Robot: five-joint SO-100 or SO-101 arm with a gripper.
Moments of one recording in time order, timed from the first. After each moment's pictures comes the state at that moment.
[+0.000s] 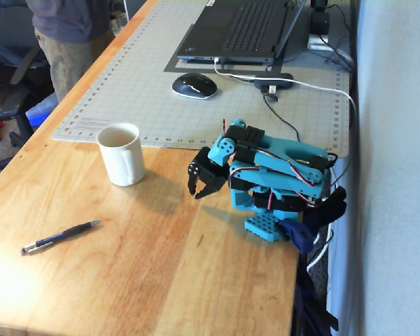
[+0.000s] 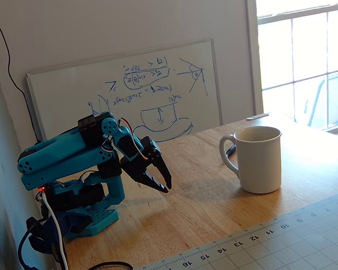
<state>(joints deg) 11.1 190.5 180.7 66.5 -1.8</state>
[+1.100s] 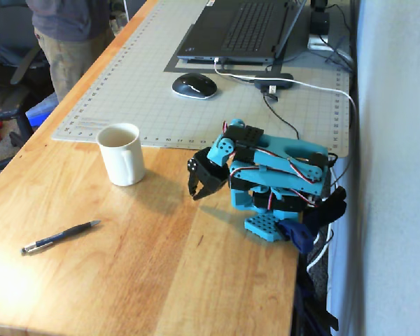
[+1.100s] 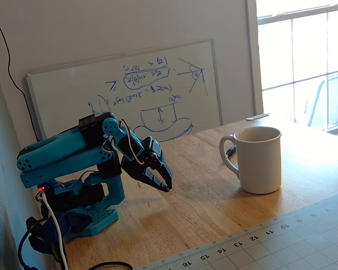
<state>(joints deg) 10.1 185.7 180.2 64.0 19.2</state>
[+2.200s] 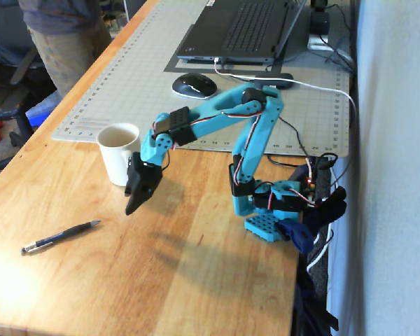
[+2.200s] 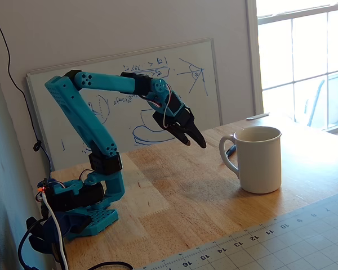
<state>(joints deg) -13.5 110.1 130.4 38.2 79.2</state>
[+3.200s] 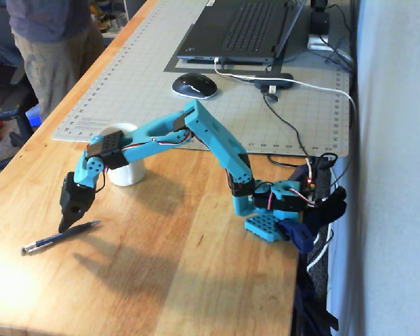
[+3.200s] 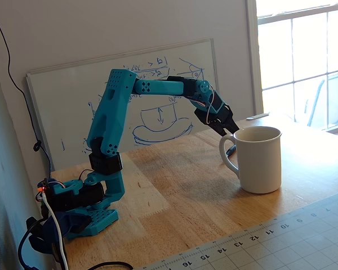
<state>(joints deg) -12.5 57.9 74.4 38.2 81.7</state>
